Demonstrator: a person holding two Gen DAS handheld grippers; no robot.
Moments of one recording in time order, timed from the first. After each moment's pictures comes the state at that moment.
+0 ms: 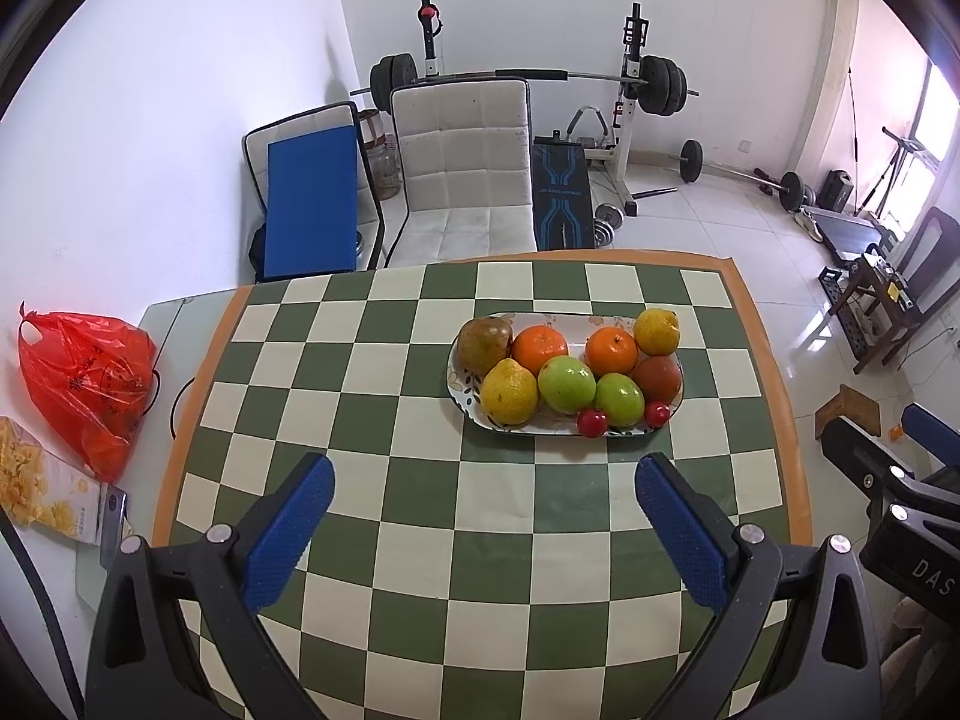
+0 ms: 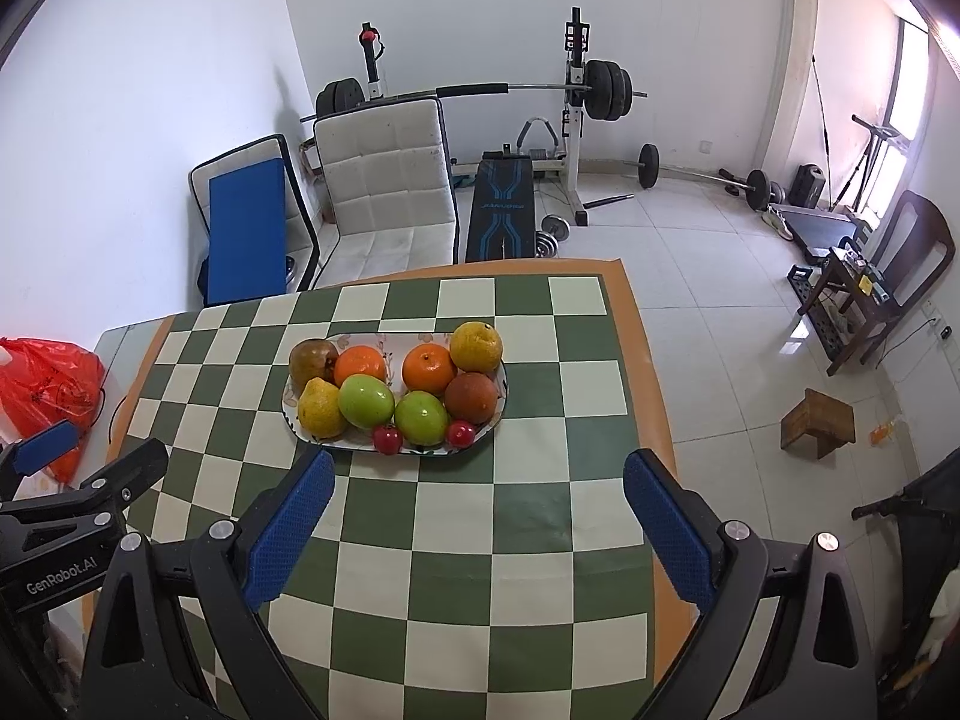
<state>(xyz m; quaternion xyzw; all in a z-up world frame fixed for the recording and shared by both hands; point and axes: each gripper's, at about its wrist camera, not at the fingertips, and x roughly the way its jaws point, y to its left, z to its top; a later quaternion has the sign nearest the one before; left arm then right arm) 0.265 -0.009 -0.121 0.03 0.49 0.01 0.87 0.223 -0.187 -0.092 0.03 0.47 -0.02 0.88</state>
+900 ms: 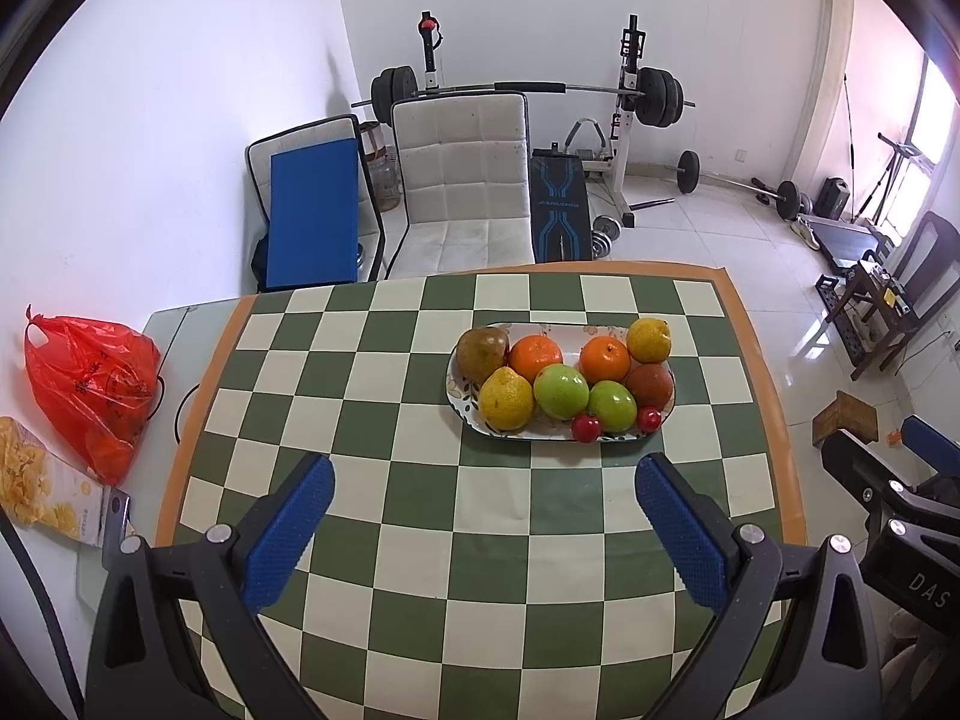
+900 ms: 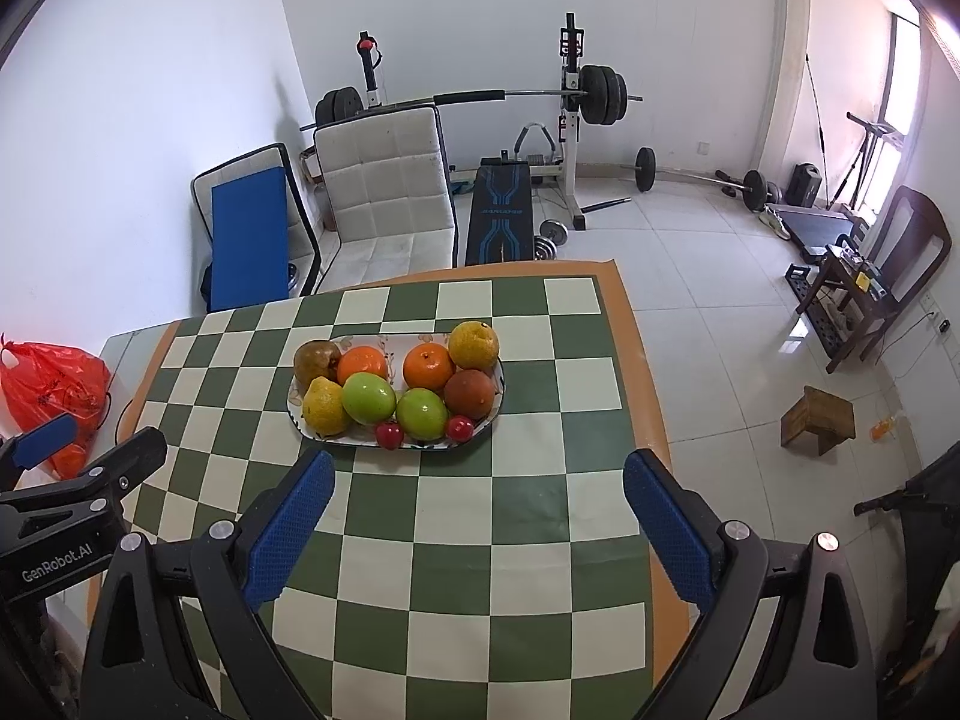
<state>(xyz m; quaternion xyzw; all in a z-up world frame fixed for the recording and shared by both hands) 0.260 -0.013 -0.116 0.03 0.48 0.01 0.88 0.206 -0.190 -0.085 0.04 0.46 -0.02 0.89</state>
